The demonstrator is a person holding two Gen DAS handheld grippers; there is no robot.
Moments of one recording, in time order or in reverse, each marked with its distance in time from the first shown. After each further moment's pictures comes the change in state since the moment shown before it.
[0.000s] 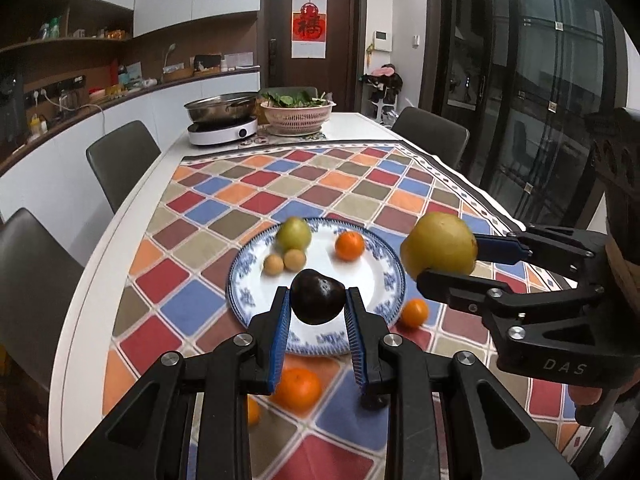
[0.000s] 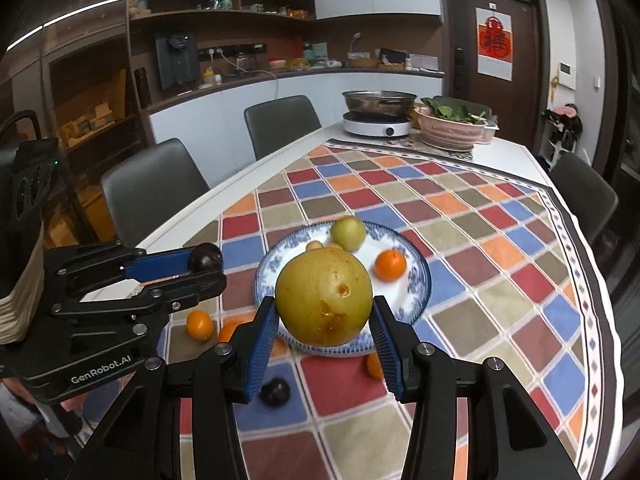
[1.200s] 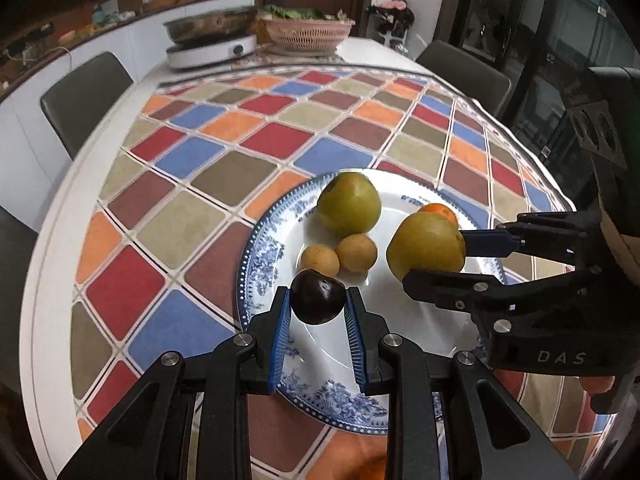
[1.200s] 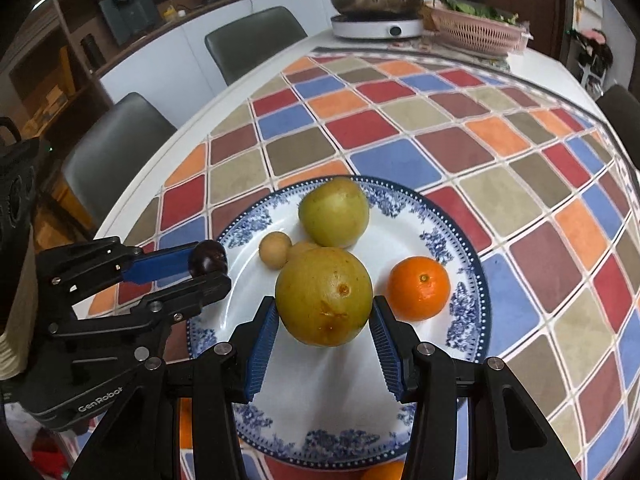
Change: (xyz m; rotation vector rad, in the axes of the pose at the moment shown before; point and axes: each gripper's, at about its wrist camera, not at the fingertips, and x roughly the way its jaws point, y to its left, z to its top) left arm 0.151 0.068 0.019 -0.025 0.297 -0.065; right arm 0.173 -0.041 0.042 0.122 0.351 0.074
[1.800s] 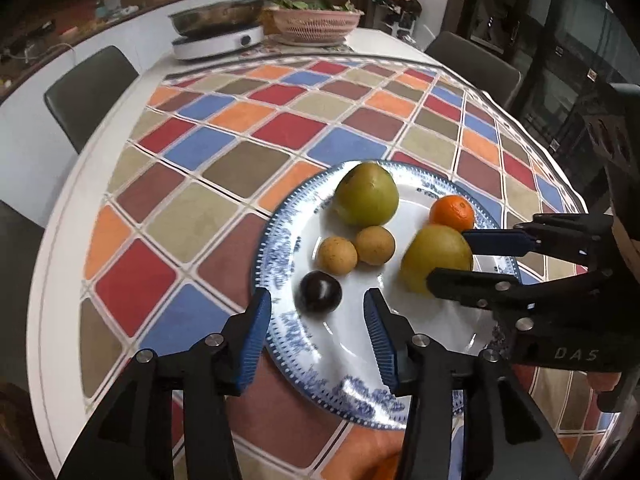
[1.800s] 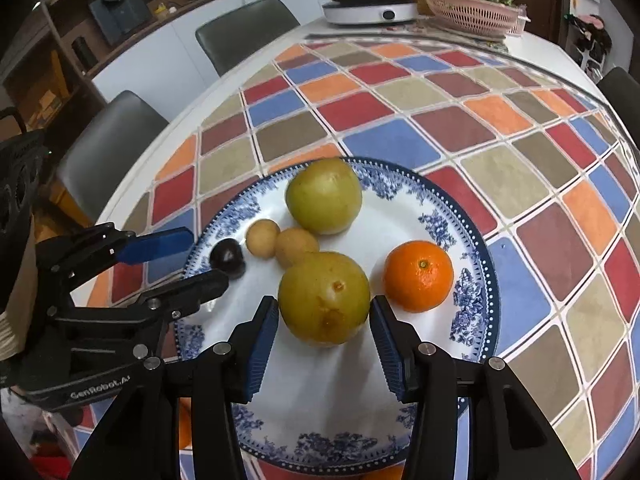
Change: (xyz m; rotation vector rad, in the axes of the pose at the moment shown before) left arm -0.005 0.006 -0.002 -0.006 0.014 0.049; right arm 0.007 -0.005 -0.005 0.020 0.019 0.009
